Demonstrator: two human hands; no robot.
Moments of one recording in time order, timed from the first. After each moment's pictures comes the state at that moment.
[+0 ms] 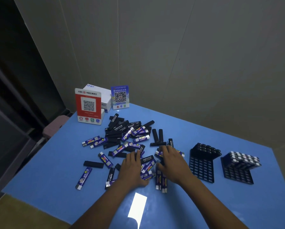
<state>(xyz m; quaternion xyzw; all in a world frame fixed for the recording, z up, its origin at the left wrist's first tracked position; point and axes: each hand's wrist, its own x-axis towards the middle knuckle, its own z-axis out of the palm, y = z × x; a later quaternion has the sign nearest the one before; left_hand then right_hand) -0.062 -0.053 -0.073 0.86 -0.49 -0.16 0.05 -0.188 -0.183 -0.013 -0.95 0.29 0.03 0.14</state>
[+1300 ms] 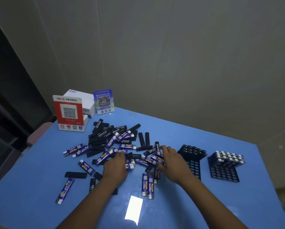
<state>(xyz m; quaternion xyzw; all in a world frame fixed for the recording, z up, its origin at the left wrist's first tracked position) -0.043 -0.084 -0.057 0.89 -0.43 -0.16 0.03 -0.220 -0.231 -0.010 -0.94 0.32 0.02 0.13</state>
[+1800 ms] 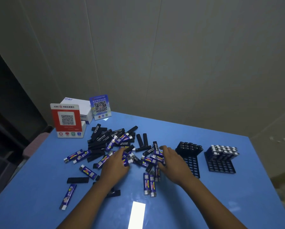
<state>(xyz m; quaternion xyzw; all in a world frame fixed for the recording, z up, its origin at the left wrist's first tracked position) -0.035 -0.071 -0.032 0.85 -0.41 -0.20 0.24 -0.232 -0.210 -0.002 -0.92 0.35 -0.03 0.17</state>
